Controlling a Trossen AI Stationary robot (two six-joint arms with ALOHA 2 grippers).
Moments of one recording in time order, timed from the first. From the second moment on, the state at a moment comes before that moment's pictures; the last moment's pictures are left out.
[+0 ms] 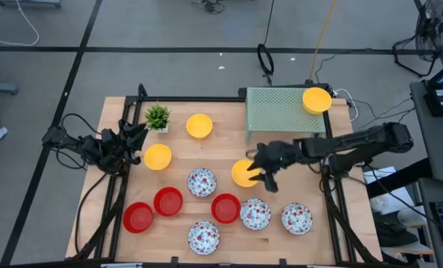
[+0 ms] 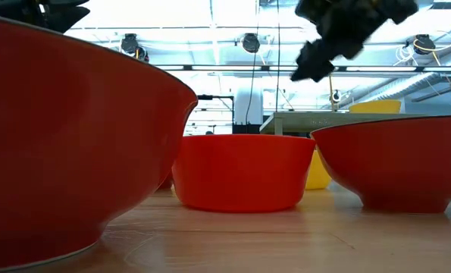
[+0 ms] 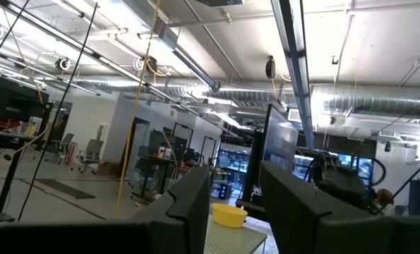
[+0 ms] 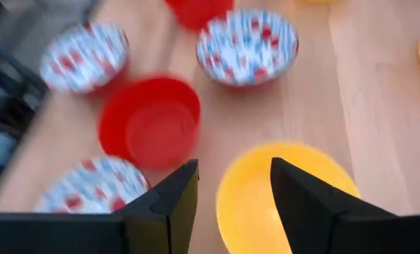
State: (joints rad) left arm -0.37 0.16 0.04 0.84 -0.74 0.28; right arm 0.10 1.27 0.81 -0.23 -0.12 0.09
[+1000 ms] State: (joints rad) left arm -0.37 0.16 0.04 0.84 -0.75 0.28; right arm 0.27 1.50 0.80 -0.38 0.19 -0.25
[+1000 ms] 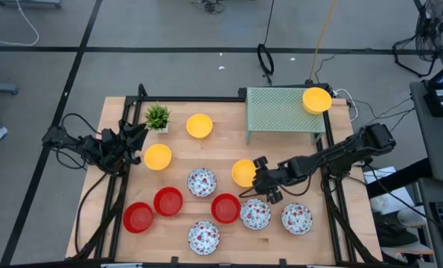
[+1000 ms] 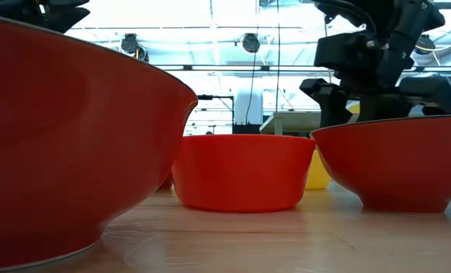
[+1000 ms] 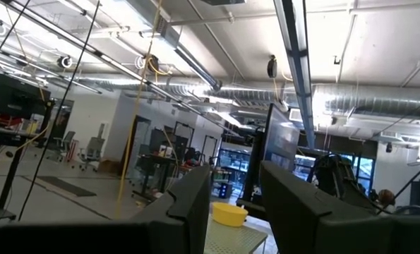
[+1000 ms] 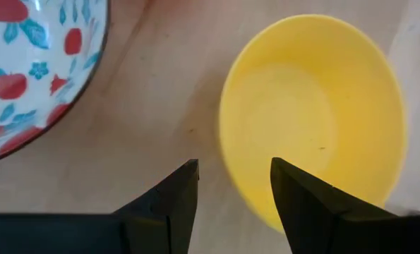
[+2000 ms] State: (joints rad) left arm -0.37 0.16 0.04 0.84 -0.79 0.28; right arm 0.26 1.59 0.81 -0.32 0.18 0.08
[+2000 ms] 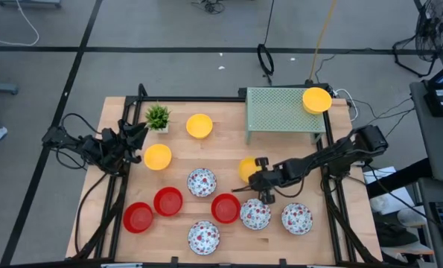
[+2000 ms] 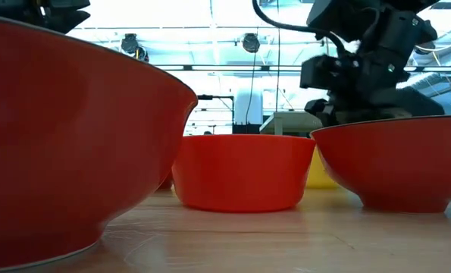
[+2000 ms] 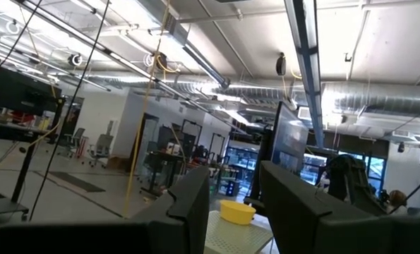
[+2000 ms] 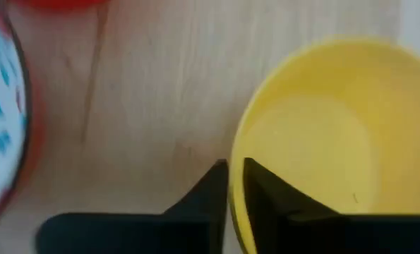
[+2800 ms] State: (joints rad) left arm -0.37 0.16 0.04 0.84 -0.80 0.26; right arm 0.19 1.04 0.92 -0.26 0.52 0.14
